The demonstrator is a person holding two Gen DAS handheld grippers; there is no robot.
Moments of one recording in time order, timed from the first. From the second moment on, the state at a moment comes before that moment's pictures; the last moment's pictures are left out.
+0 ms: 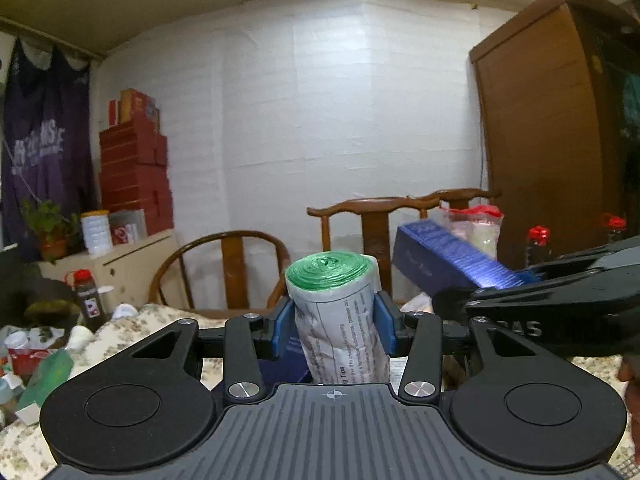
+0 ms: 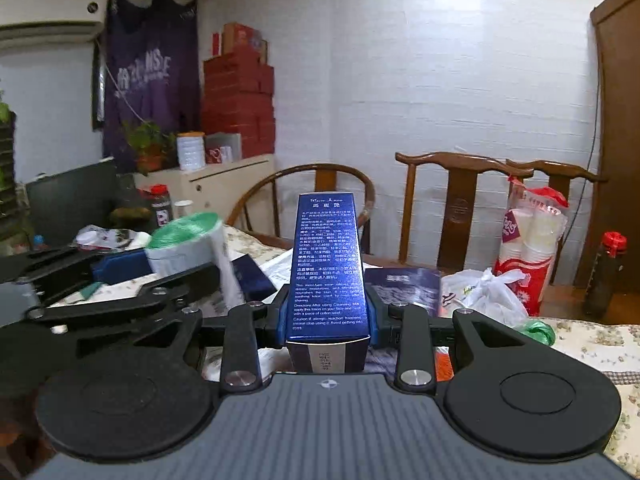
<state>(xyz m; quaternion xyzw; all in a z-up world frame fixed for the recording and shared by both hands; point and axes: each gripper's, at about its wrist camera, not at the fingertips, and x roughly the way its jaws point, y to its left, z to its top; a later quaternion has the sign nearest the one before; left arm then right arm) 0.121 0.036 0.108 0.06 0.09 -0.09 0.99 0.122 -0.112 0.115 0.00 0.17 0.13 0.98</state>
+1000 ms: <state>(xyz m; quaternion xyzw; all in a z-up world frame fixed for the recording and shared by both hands) 0.123 0.067 0.098 0.00 0.10 -0.08 0.99 0.134 -0.123 0.106 0.06 0.18 0.12 0.97</state>
